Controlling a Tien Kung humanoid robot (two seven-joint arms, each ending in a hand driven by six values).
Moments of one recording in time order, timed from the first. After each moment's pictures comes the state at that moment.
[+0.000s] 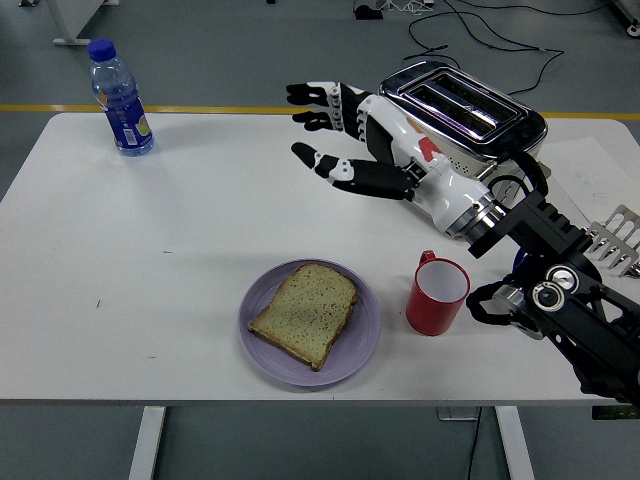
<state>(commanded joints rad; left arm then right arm) -0.04 0.06 -0.83 -0.18 0.66 0.16 0.13 0.64 -0.24 0.87 1.63 -1.00 -0.14 0.14</state>
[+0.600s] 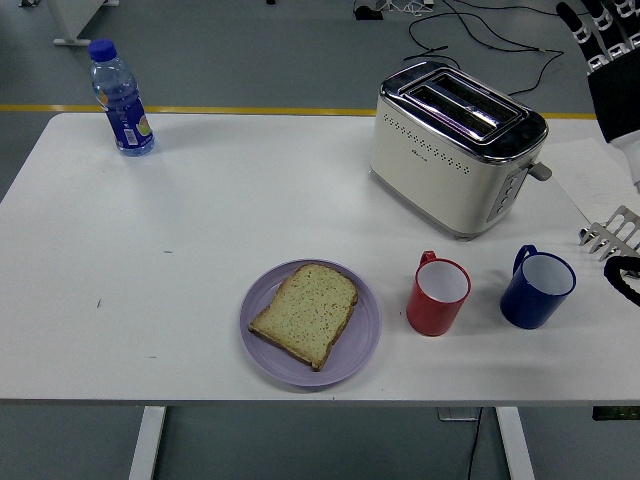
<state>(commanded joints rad) -0.04 0.06 -0.84 -0.18 0.67 0.16 0.13 0.37 -0.32 1.44 1.56 -0.30 -0.11 0.19</state>
